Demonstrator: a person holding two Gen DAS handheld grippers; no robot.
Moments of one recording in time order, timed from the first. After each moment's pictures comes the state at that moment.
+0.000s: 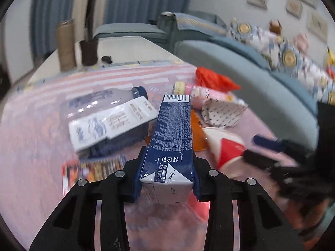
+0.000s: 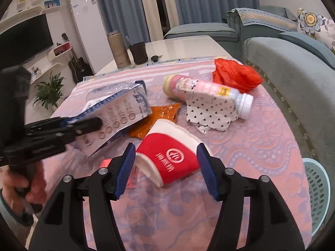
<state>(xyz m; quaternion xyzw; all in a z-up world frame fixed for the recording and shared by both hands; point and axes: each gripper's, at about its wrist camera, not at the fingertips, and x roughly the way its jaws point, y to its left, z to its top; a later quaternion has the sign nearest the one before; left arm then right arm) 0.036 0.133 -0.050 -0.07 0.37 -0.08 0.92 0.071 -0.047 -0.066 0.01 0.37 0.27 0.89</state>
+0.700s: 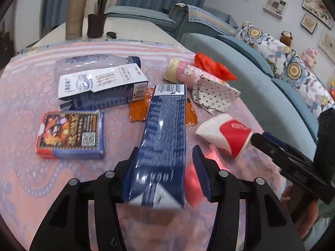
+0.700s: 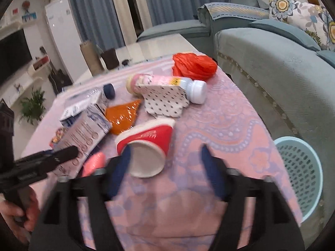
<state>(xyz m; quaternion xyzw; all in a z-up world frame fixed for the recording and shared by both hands) 0.032 0.105 -0.076 -0.13 0.40 -0.07 0.90 0.061 -0.098 -0.073 0.06 0.37 0.19 0.91</state>
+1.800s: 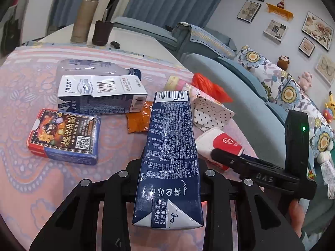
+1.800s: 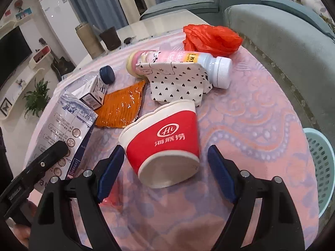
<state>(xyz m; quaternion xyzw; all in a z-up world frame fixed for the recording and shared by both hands) 0.017 0.109 -0.076 -0.20 0.33 -0.07 0.92 0.111 -0.067 -0.097 0.06 0.45 0.22 0.86</state>
